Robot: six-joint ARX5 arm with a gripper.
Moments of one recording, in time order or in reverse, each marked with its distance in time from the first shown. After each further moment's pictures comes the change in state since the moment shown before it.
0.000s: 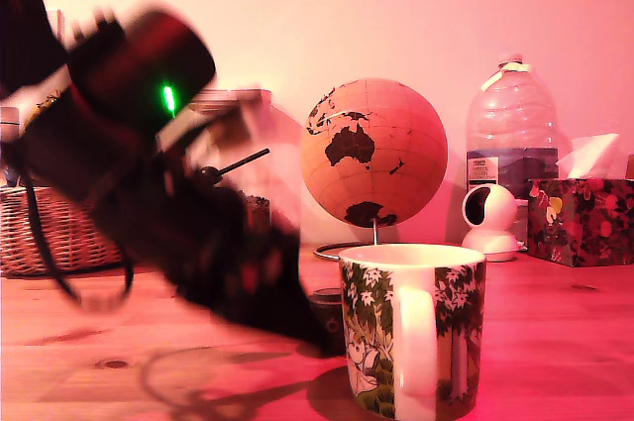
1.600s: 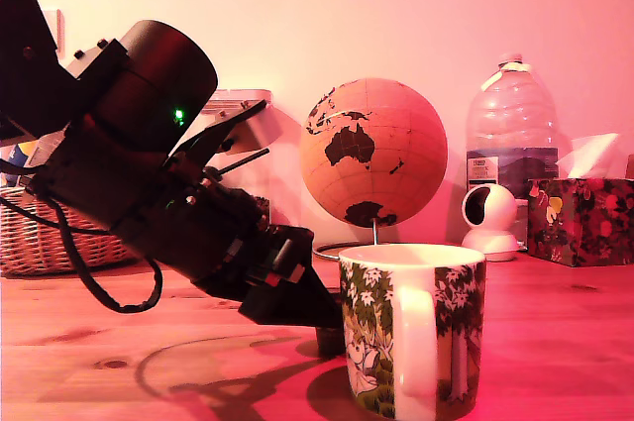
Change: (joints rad) arm 0.014 0.036 0.000 0.206 -0.046 0.012
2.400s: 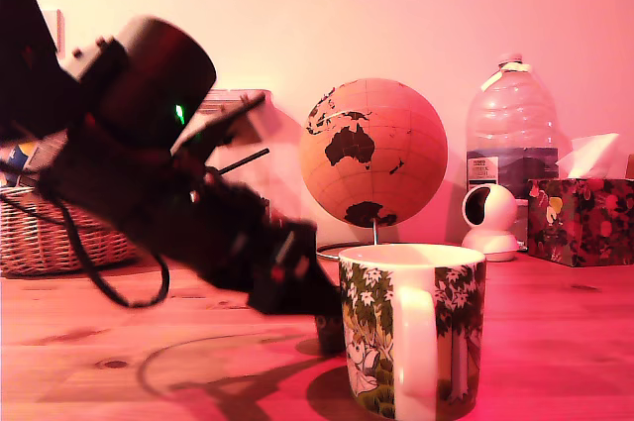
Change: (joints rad) arm 0.005 0.058 0.001 0.045 0.012 0.000
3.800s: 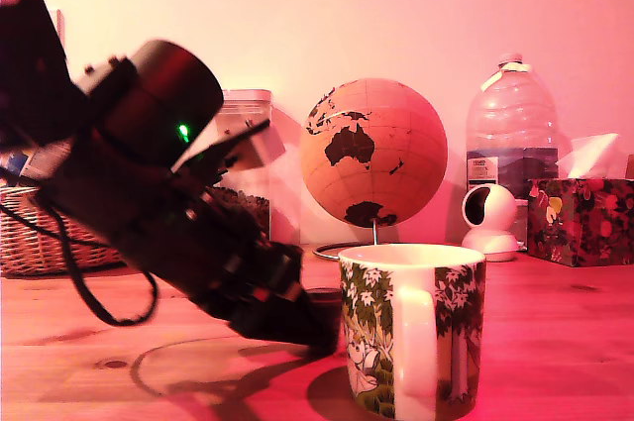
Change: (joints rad) arm 0.001 -0.053 0.016 -0.148 0.004 0.000
